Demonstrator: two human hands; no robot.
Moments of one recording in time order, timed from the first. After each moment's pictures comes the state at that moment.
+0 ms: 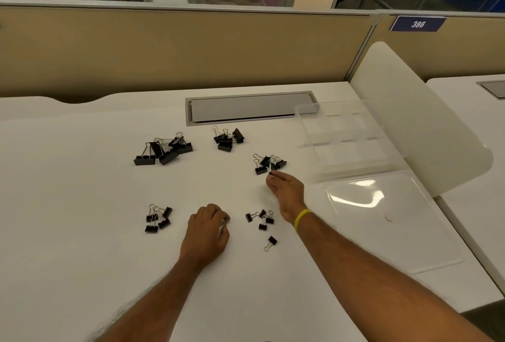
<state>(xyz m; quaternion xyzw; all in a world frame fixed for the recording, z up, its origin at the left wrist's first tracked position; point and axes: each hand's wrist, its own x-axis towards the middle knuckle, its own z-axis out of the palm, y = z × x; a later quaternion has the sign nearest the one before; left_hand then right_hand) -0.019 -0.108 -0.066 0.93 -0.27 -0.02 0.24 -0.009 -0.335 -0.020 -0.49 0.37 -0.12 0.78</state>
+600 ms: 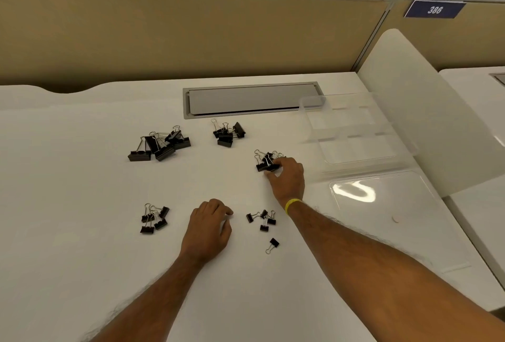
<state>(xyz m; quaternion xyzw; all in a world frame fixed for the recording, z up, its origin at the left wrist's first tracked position) -0.005 -0.117 -0.070 0.92 -0.28 -0.01 0.26 0.019 -0.351 -0.048 -0.89 0.27 -0.15 0.35</state>
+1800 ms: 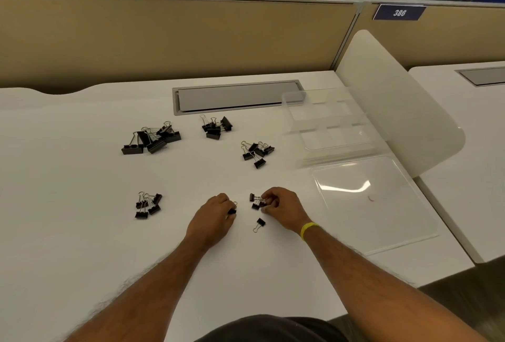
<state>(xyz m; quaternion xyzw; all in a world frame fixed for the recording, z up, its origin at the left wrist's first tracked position) -0.030 -0.139 -0.052 0.90 -0.33 -0.10 0.26 -0.091 -0.355 -0.041 -0.86 0.20 0.05 0.47</state>
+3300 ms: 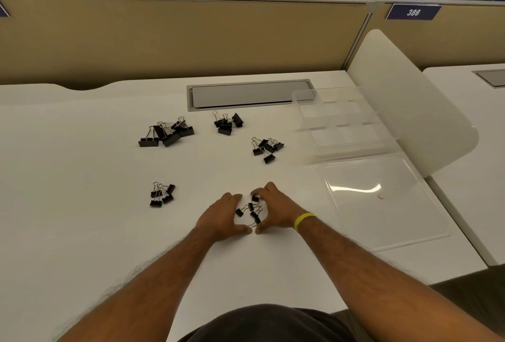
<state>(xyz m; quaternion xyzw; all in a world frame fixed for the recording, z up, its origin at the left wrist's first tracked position) -0.041 -0.133 -0.041 0.91 -0.27 -0.25 0.20 -0.083 -0.321 -0.022 -0.94 0.03 0.22 0.26</state>
